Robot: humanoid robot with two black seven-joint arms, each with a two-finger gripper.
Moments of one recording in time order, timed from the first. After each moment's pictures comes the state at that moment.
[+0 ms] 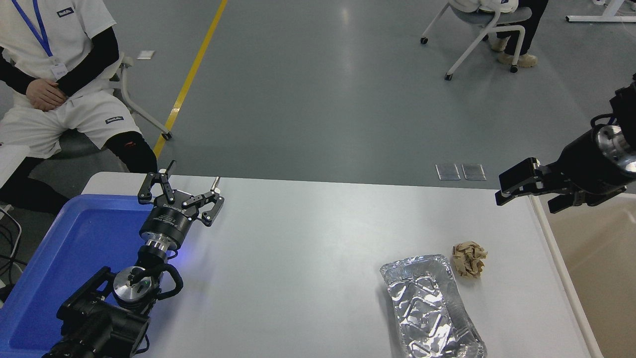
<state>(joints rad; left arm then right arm) -0.46 0.11 -1.18 -0.58 -0.23 -0.66 -0.02 2.18 -0.54 -1.45 1.43 -0.35 0.61 0.24</state>
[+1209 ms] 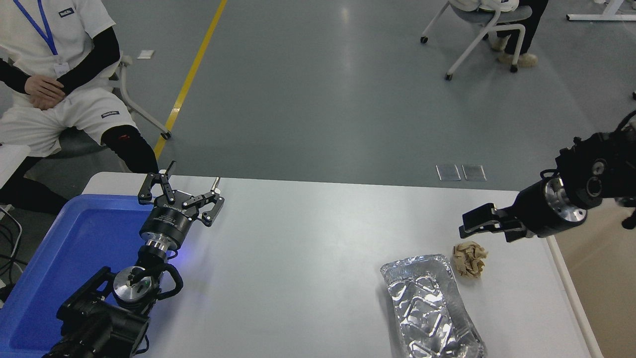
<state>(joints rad) -0.46 0.11 -1.18 -0.58 -0.23 -0.66 -0.02 1.80 -0.44 -1.27 1.46 -0.48 0.21 0.24</state>
